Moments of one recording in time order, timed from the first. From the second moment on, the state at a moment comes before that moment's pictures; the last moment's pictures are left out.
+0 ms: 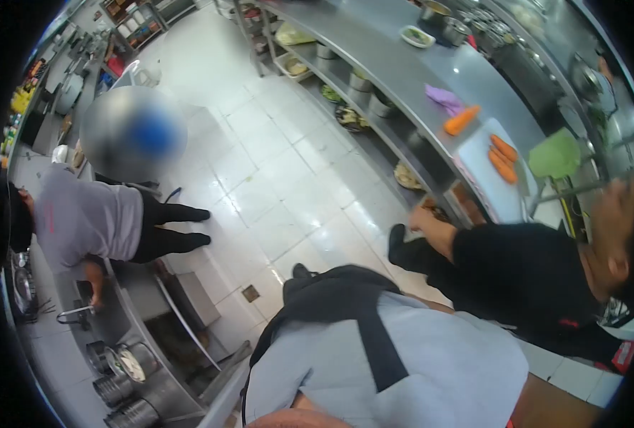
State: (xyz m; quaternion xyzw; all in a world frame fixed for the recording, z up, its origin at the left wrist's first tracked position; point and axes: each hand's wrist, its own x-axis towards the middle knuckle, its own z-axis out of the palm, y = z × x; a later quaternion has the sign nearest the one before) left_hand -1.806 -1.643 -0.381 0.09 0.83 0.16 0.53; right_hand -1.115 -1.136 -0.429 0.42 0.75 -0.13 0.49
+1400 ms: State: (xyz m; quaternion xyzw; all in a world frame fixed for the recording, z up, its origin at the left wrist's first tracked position) left_hand -2.553 -0.157 0.002 0.60 0.67 0.28 0.34; right_hand -2.040 -0.149 -0.253 0.57 0.60 -0.45 0.33
